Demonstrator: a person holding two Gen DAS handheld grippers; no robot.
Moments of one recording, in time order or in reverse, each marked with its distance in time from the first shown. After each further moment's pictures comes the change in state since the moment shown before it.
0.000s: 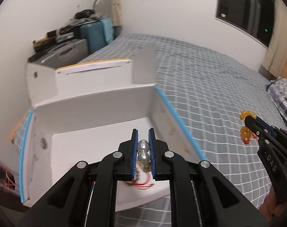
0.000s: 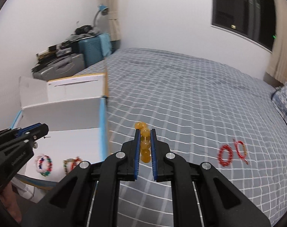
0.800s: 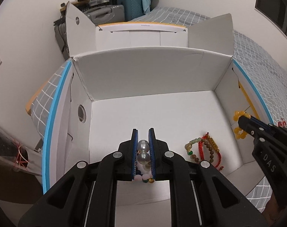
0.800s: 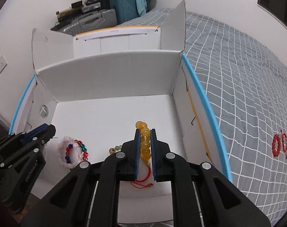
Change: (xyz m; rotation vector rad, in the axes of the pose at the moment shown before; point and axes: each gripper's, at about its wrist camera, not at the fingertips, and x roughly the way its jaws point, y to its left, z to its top) left arm 0.047 0.115 -0.035 -0.103 0.196 0.155; right arm 0.092 0.140 -0.013 -0.085 0.310 0.155
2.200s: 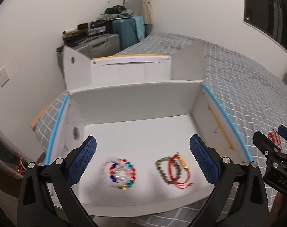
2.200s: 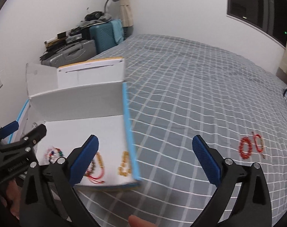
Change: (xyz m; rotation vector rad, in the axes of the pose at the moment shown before) left arm -0.058 -0.062 0.004 0.022 -0.206 0.011; right arm -0.082 -0.103 -0.026 0.083 -0.212 -0.094
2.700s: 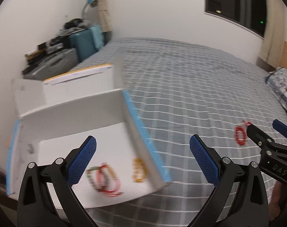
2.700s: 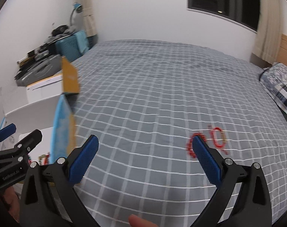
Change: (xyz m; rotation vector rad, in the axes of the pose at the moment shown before) left arm -0.011 -0.154 0.004 0.150 -0.033 -0.176; right arm -0.020 -0.155 -0.012 0.137 -0.026 -0.146
